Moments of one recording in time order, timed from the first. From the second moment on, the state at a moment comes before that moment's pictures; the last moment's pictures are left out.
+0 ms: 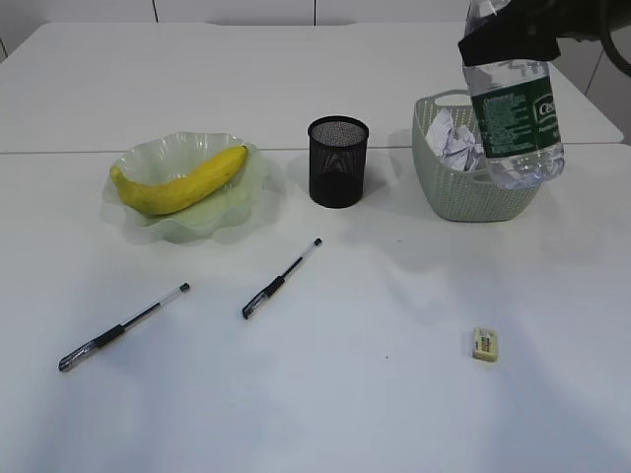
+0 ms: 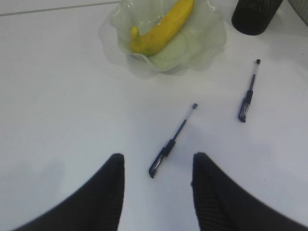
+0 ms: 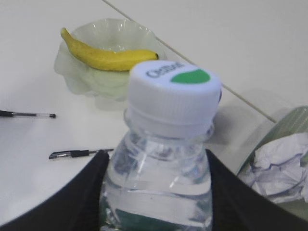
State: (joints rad) left arm -0.18 0.77 -0.71 -0.06 0.69 -0.04; right arm 0.01 1.63 -1.47 0.84 0.91 -1.16
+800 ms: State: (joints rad) left arm -0.18 0.77 -0.71 -0.25 0.64 0.11; right arm 0.01 1.62 -1.47 1.26 1.08 -1.51
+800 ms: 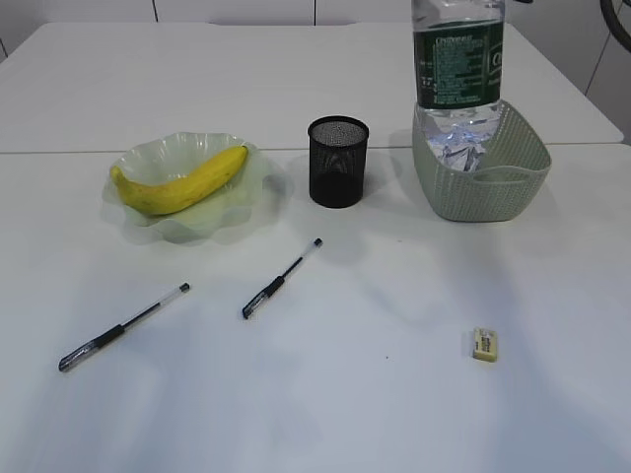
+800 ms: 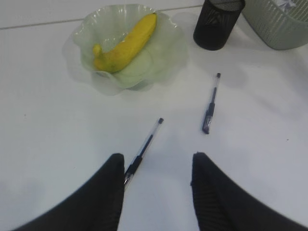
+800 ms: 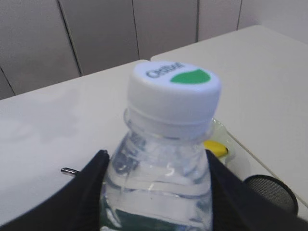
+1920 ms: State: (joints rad) left arm -0.18 0.89 -0.71 -1.08 0.69 1.11; right arm 0.26 1.62 -1.47 1.41 1.14 -1.62
